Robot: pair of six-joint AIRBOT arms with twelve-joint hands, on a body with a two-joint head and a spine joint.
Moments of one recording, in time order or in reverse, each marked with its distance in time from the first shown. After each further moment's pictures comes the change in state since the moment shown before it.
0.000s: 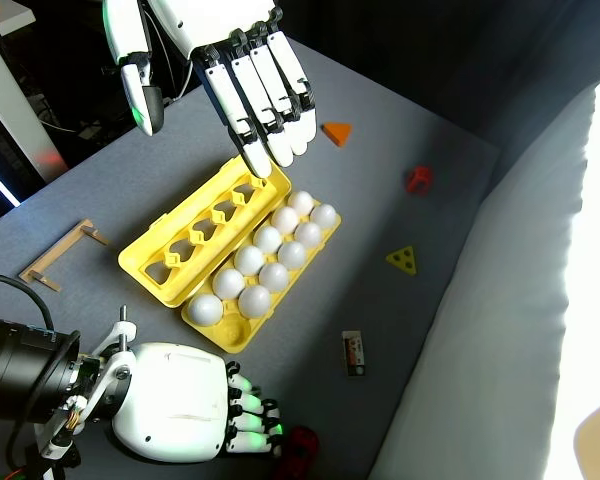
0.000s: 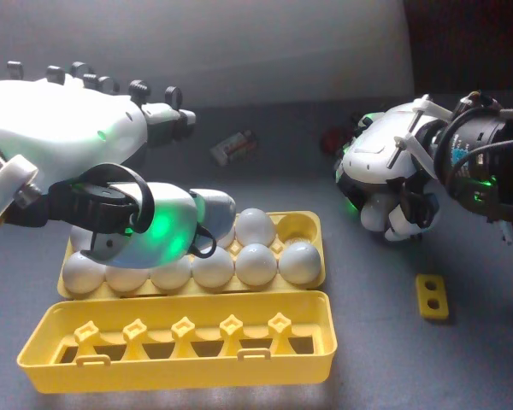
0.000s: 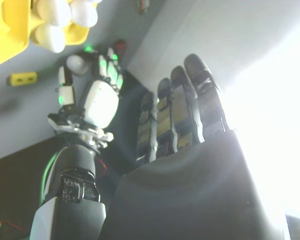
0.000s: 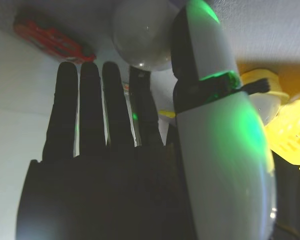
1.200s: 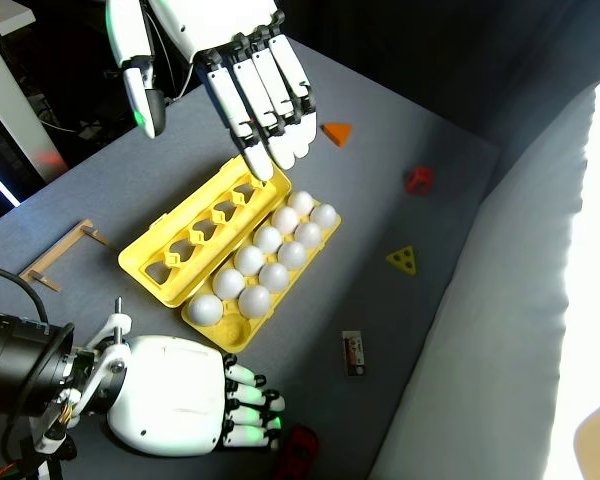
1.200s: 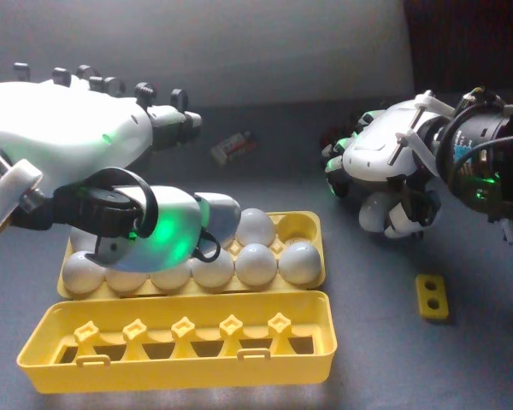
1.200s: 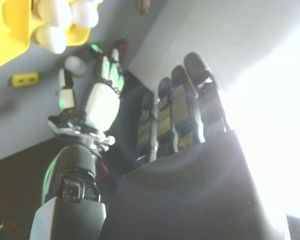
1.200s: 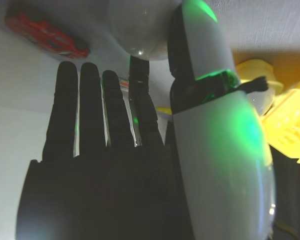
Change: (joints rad) left arm 0.013 0.000 0.002 0.007 -0.027 -0.003; right arm 0.013 0.014 -0.023 0.013 -0.010 -0.003
